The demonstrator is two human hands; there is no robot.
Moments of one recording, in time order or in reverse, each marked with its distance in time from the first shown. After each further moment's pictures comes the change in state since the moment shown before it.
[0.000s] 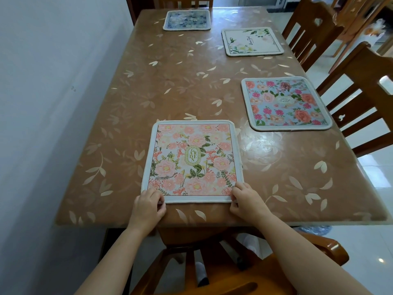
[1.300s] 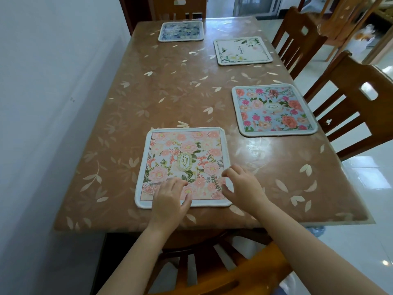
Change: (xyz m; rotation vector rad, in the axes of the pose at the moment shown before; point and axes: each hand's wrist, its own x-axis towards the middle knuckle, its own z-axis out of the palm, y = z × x) left_hand 0.005 0.109 -0.029 -0.114 0.208 0.139; right_hand -0.005 -0.015 -0.073 0.058 0.241 -0.090
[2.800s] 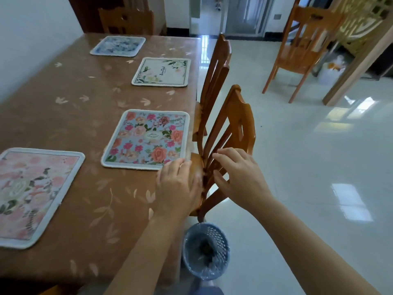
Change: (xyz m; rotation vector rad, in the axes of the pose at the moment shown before) left_hand 0.190 0.473 0.245 0.104 0.209 -0.141; right_hand -0.024 0.414 -0.300 -0.088 0.089 -0.088
